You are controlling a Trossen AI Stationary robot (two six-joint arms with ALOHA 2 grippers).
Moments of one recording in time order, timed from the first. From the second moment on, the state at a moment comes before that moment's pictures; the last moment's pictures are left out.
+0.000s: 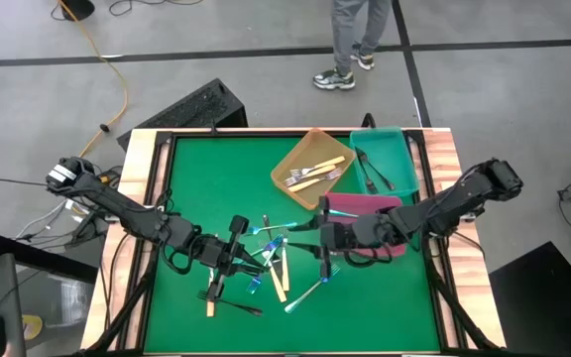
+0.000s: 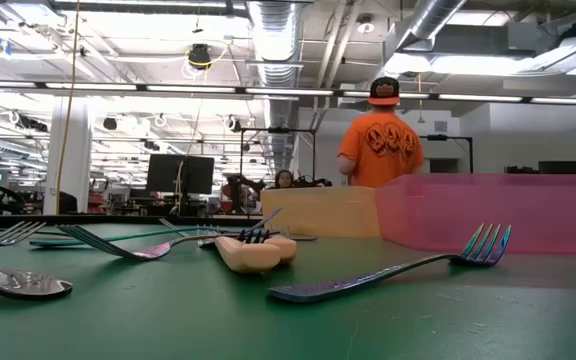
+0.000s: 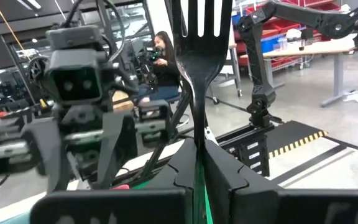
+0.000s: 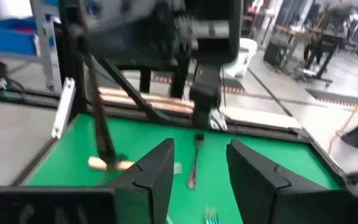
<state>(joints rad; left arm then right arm) -0.45 1.24 0.79 0.51 -0.12 0.22 0.37 1.44 1.04 0.25 0.39 -0.09</state>
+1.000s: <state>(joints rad) -0.40 1.24 0.79 0.45 -0.17 0.18 0.37 1.46 1.04 0.33 0.39 -0.12</state>
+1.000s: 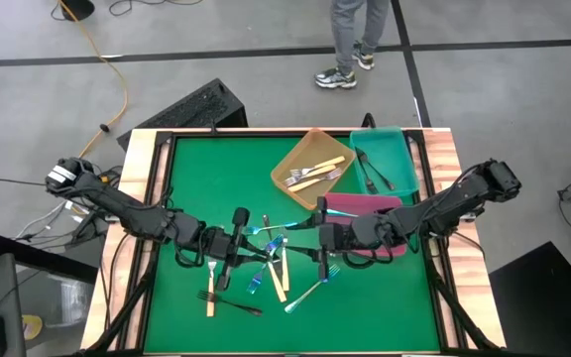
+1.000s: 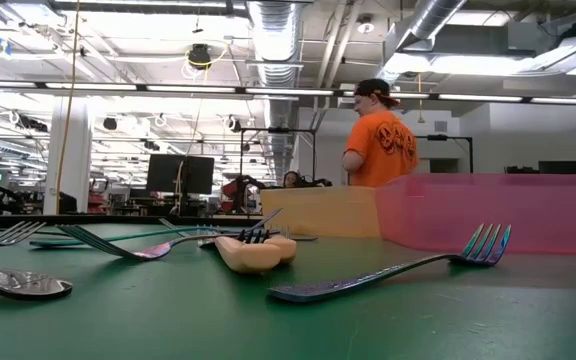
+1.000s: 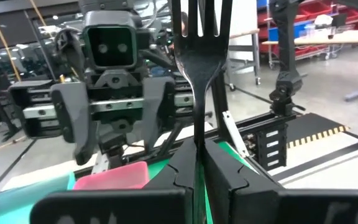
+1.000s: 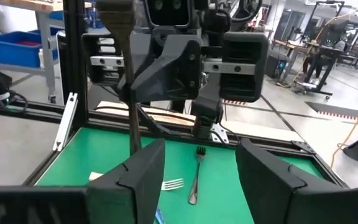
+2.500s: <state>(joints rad) -0.30 1.24 0.77 0.41 -0.17 0.15 0.30 1.46 1.04 0.42 0.29 -0.12</state>
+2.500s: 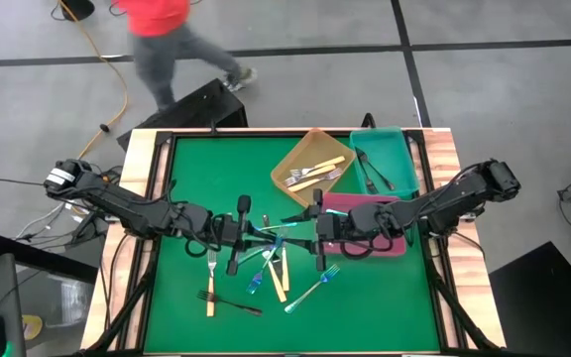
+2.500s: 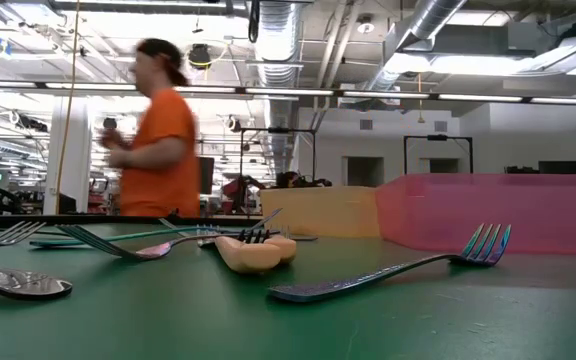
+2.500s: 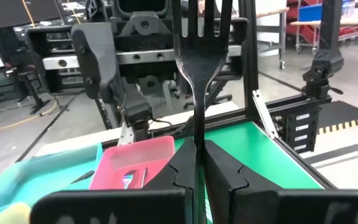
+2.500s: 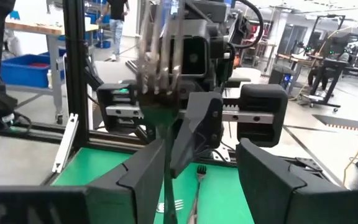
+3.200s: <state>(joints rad) -0.28 1.24 0.77 0.41 -0.19 0.17 0.30 1.46 1.04 0.42 0.29 -0.16</state>
